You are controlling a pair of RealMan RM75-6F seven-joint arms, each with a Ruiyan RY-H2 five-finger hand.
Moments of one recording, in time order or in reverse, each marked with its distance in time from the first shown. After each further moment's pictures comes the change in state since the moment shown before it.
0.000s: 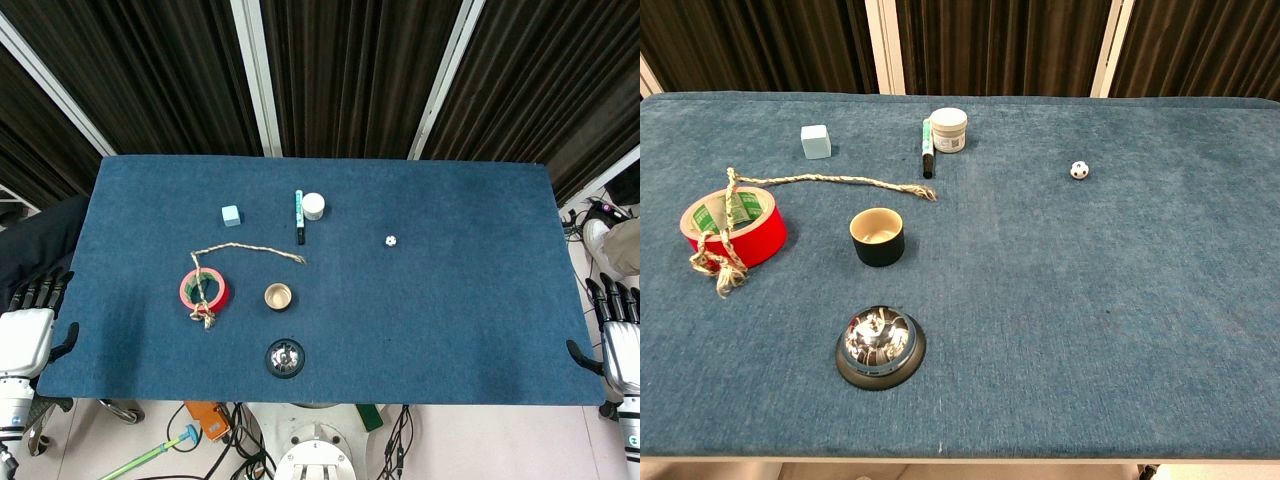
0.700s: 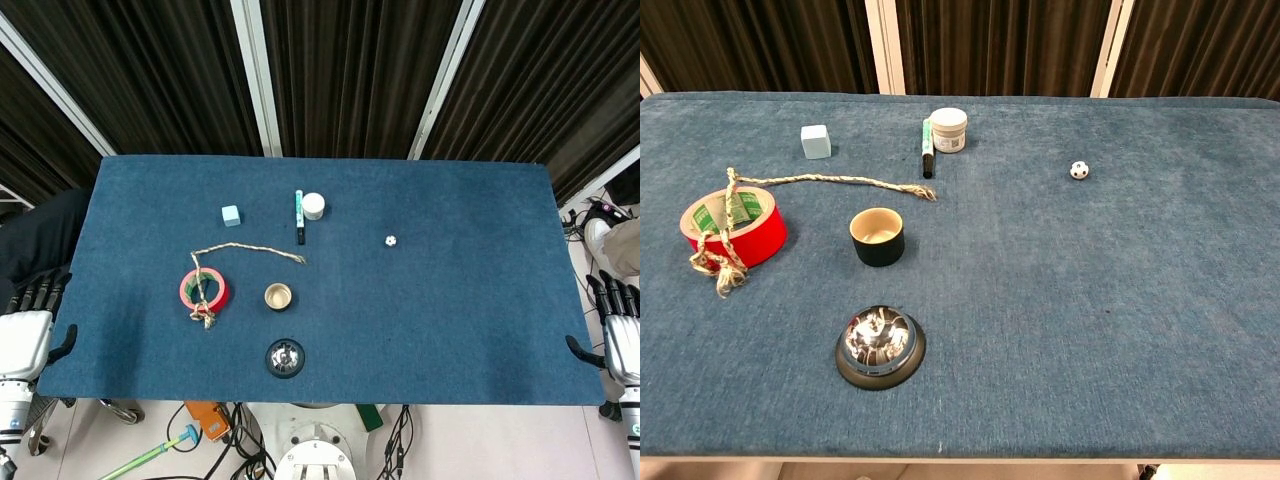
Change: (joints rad) left arm 0.010 0.006 0.005 -0.014 -0.002 0.009 0.006; right arm 0.036 -0.021 0.017 0.105 0.026 -0.086 0.173
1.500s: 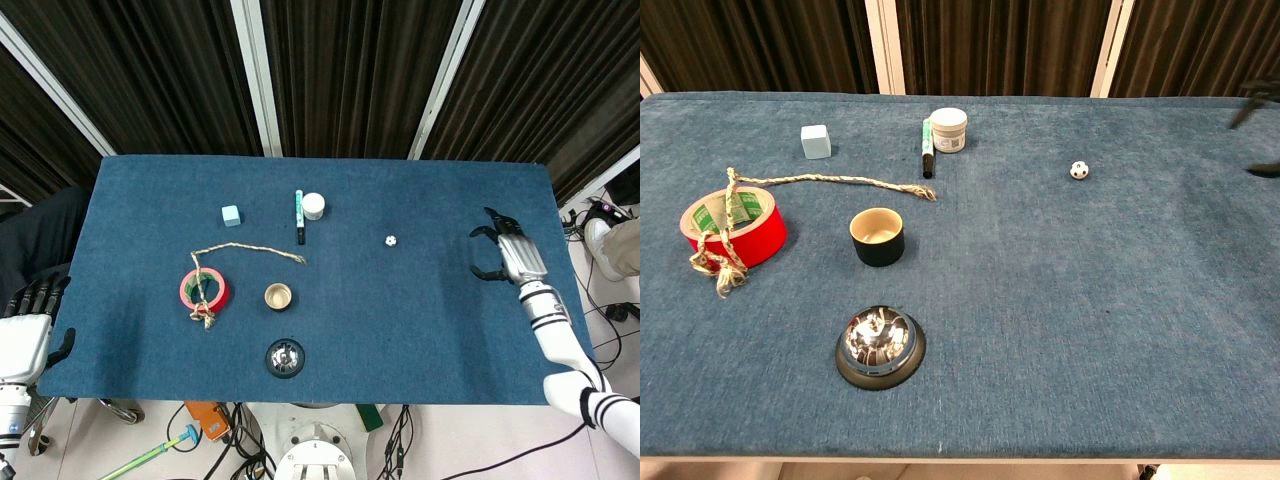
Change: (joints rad) left arm 0.011 0.005 0.009 -0.008 0.005 0.011 0.032; right arm 0.475 -0.419 0.108 0.617 -0.022 -0.479 0.432
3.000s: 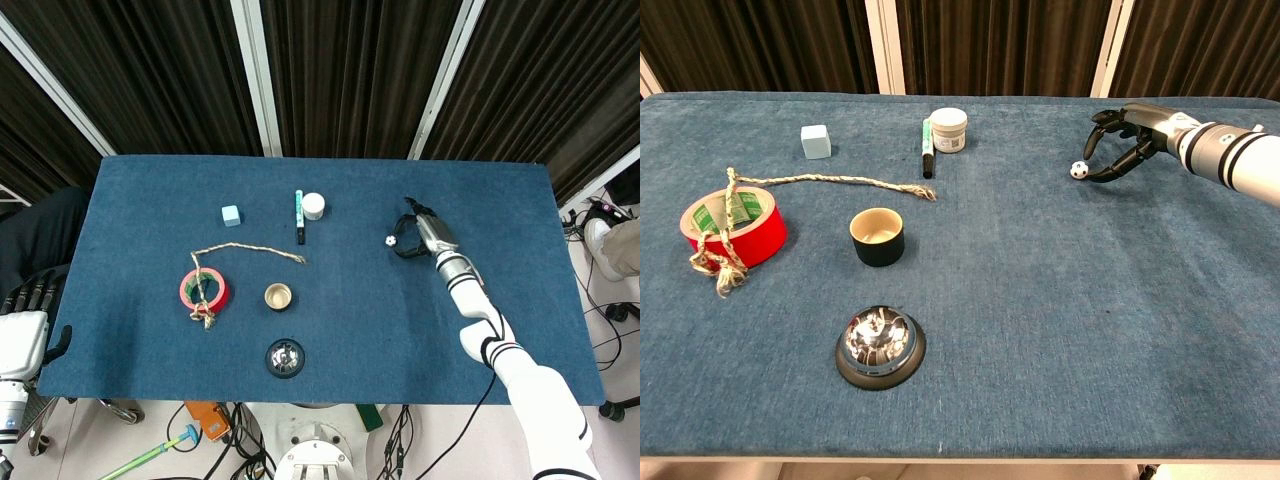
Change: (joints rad) left arm -0.009 0.003 -0.012 0.010 -0.024 -0.023 -0.019; right arm 0.351 -0.441 -0.038 0.599 -0.030 -0.283 0.440
